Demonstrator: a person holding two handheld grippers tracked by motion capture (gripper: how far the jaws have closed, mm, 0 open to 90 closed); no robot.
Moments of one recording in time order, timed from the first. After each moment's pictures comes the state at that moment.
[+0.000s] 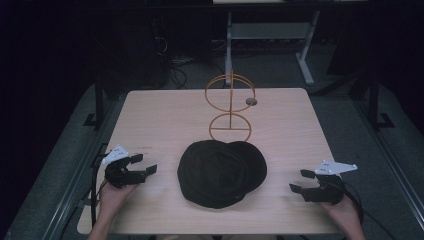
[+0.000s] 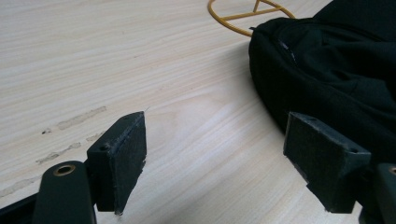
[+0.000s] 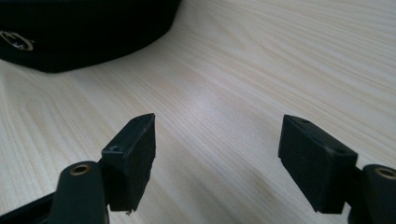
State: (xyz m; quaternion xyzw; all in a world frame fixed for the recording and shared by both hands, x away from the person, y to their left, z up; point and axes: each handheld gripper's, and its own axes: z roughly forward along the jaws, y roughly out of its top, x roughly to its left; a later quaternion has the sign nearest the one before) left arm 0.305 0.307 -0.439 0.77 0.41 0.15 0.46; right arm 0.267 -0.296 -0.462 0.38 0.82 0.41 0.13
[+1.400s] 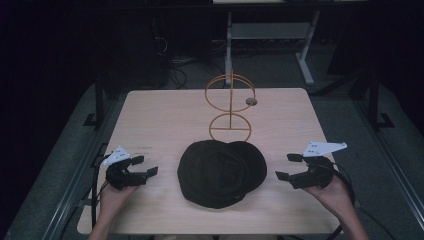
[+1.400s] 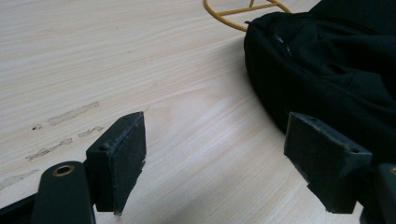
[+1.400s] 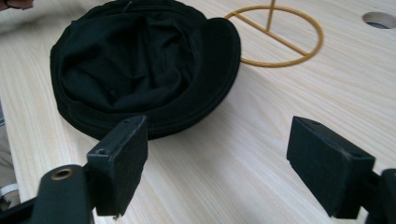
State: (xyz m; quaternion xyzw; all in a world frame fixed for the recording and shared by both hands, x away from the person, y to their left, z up) left arm 0.303 0.304 -0.441 0.78 0.41 0.14 0.46; right arm 0.287 -0.252 -0.398 0.33 0.83 0.44 0.10
